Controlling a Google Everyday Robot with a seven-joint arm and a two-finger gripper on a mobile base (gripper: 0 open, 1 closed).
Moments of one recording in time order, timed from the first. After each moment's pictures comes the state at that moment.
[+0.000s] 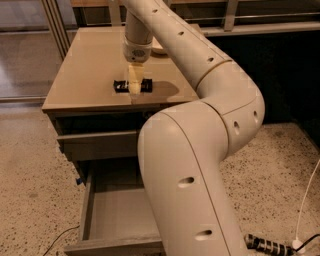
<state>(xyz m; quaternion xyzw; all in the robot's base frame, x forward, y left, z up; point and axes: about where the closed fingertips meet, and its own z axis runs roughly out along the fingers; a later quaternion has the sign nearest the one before) 0.753 0.077 0.830 -0.75 0.64 0.04 0.14</state>
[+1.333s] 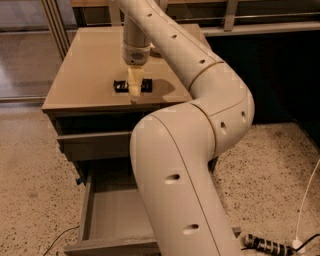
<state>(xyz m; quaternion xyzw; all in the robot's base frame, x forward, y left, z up) 0.758 0.075 0.815 -0.75 0.65 0.04 0.11</state>
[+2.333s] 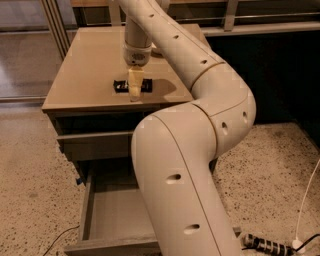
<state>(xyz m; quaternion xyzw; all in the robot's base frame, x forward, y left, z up) 0.757 0.075 0.814 -0.75 0.65 0.04 0.12</state>
